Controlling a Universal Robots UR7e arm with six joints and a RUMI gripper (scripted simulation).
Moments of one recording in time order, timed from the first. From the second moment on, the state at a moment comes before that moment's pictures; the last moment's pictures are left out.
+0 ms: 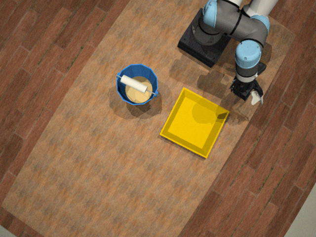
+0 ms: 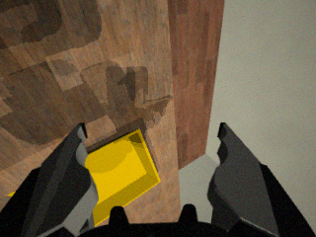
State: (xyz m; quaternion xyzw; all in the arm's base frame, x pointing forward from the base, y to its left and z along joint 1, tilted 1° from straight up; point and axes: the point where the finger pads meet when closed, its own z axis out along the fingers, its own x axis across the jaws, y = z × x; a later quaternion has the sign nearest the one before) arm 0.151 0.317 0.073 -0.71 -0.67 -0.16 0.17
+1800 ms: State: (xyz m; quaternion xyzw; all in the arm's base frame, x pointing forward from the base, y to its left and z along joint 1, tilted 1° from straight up) arm 0.433 -0.085 0.226 -0.99 -0.10 -0.01 0.00
